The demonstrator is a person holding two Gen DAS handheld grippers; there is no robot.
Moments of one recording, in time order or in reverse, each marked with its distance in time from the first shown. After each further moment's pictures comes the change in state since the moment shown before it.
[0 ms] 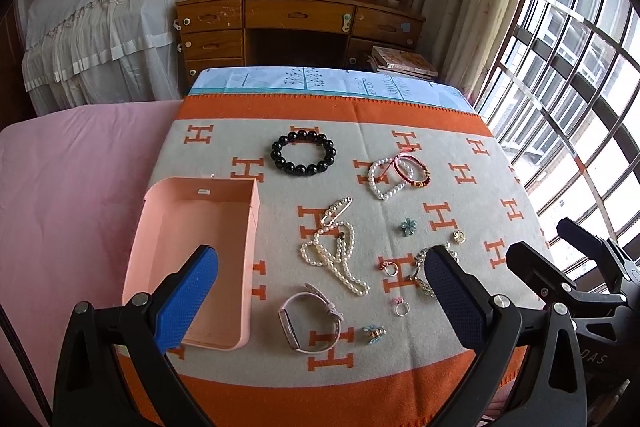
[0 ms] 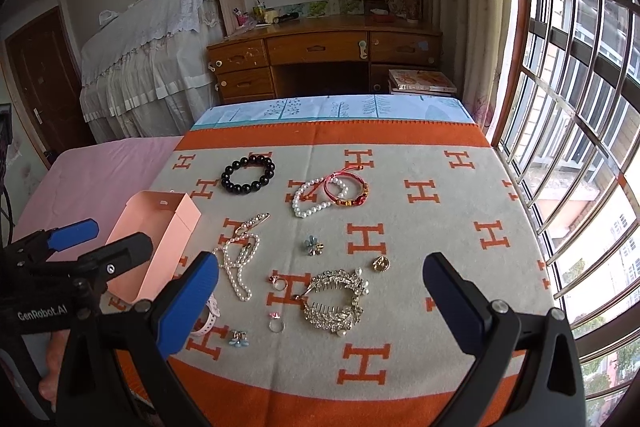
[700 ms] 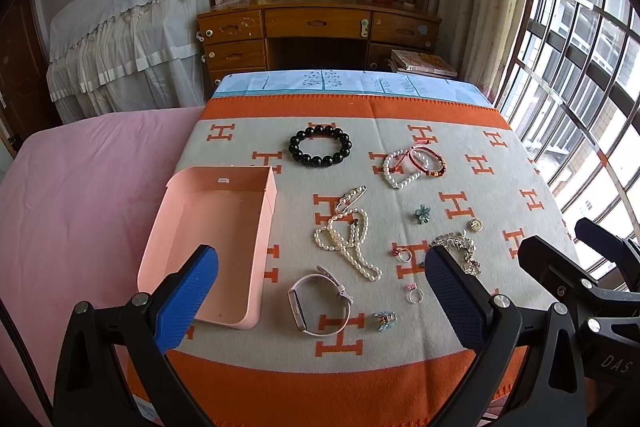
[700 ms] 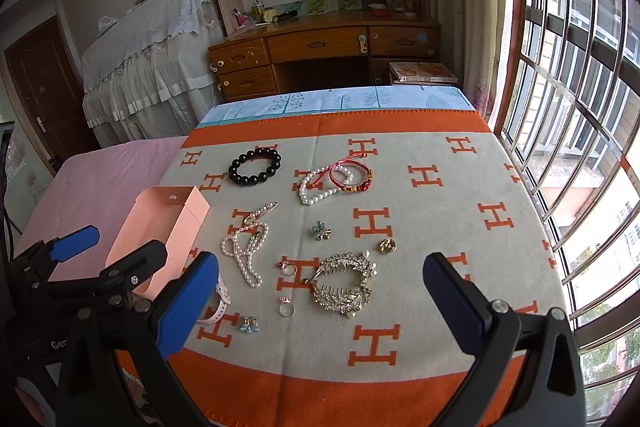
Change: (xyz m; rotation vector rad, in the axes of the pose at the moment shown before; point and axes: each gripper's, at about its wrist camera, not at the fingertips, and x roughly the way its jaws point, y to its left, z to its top) left arm -0.010 -0.021 -0.033 0.011 -0.043 0.108; right arm -0.006 -0.002 -0.015 0.043 0.009 0.025
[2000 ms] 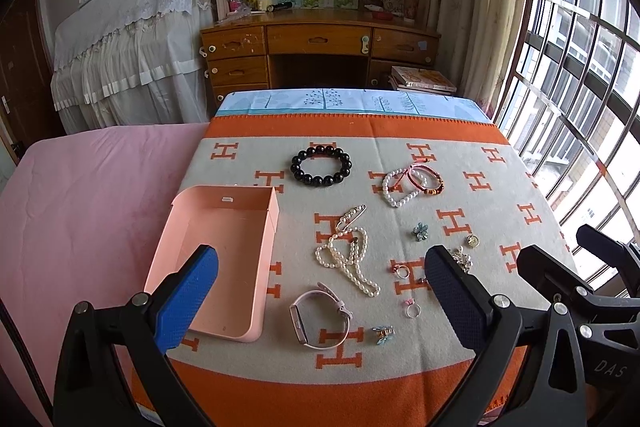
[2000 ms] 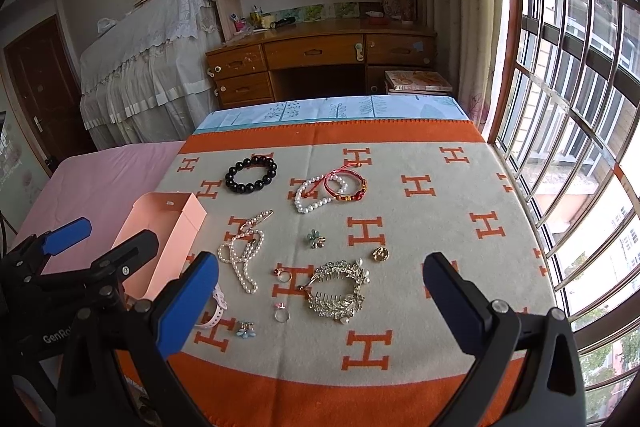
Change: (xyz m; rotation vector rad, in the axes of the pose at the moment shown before) left arm -0.010 0.001 0.004 -0.003 -0.065 0.005; right arm -0.007 0.002 0.008 -0.012 -0.025 -0.022
